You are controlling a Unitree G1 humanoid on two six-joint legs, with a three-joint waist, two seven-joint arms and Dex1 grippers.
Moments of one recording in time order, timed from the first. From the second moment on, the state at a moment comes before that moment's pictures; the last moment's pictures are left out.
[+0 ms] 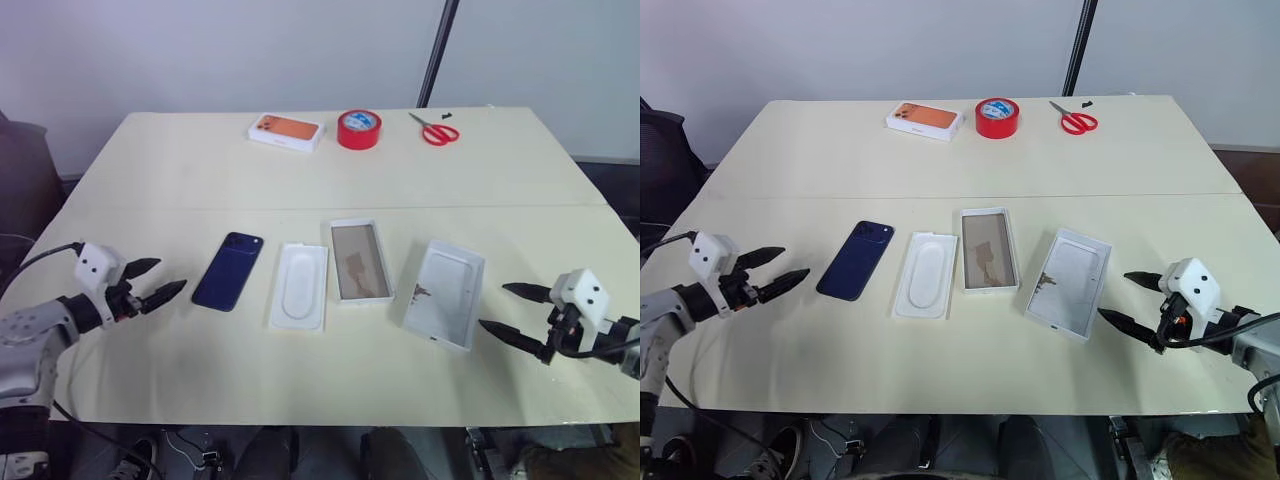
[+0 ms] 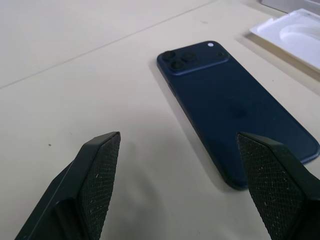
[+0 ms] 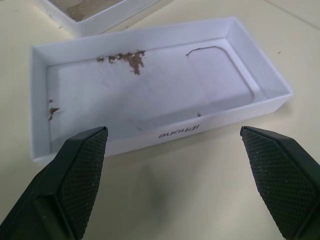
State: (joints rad) left arm -0.10 0.78 0.33 0.20 -0.41 0.17 -0.99; right arm 0.16 -0.87 -0.41 -0.08 0.40 0.23 1.08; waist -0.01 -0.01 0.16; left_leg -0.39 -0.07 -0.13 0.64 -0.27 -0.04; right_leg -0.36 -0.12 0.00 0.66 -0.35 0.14
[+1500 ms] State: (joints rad) left arm -0.35 0.58 0.14 -0.16 -0.72 1.16 -0.73; right arm -0.14 -0.78 -0.12 -0.19 0.36 0.29 0.99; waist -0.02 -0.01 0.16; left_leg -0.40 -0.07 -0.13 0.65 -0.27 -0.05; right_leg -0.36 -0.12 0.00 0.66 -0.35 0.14
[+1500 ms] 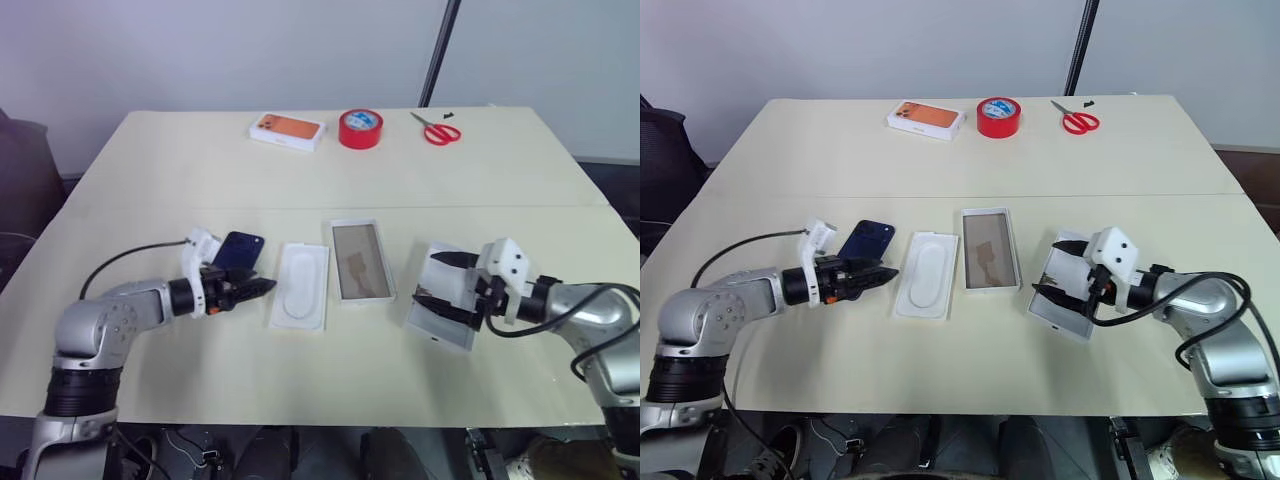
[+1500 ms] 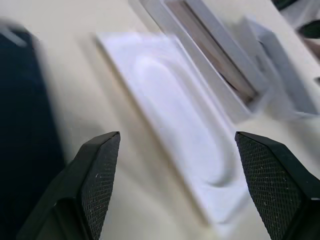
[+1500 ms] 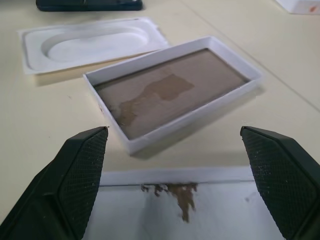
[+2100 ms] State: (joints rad) left arm -0.36 0.44 0.19 -0.12 -0.77 1.34 -0.54; right arm -0.15 -0.76 -0.09 -0.18 0.34 0.28 0.97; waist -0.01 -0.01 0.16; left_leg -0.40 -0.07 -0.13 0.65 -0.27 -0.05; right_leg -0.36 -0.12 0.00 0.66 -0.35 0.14
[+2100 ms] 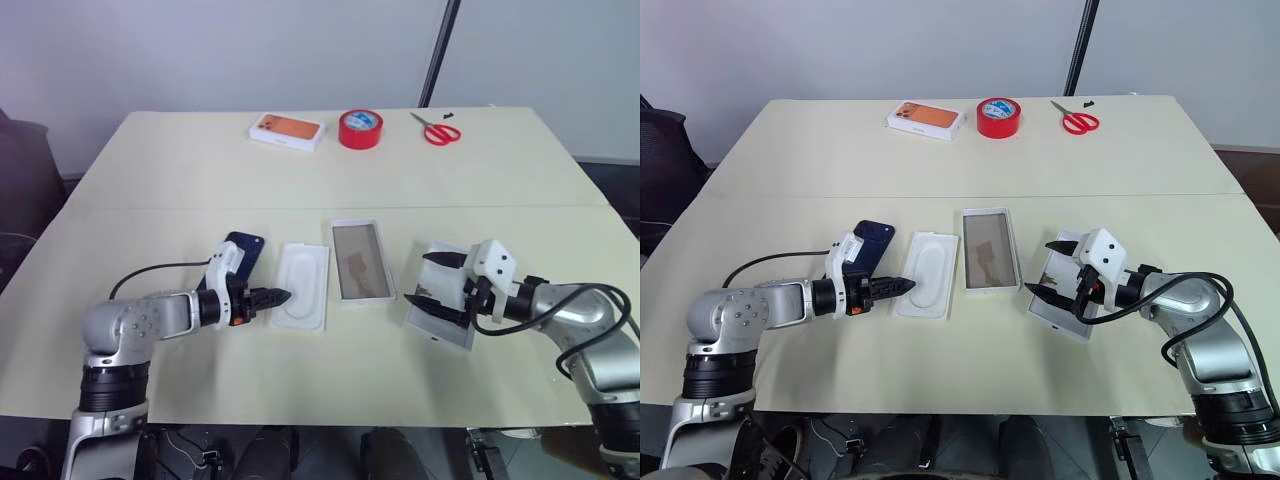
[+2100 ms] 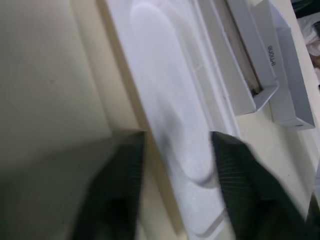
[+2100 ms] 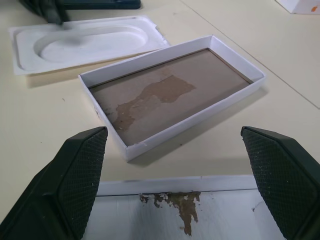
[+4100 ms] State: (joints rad) left arm -0.59 0.27 0.37 0.00 -0.88 1.38 -0.32; right arm -0.48 -0.54 0.28 -0.05 0.11 0.27 1.04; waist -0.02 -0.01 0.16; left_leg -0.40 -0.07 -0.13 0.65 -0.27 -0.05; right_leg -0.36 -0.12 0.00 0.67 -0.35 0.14
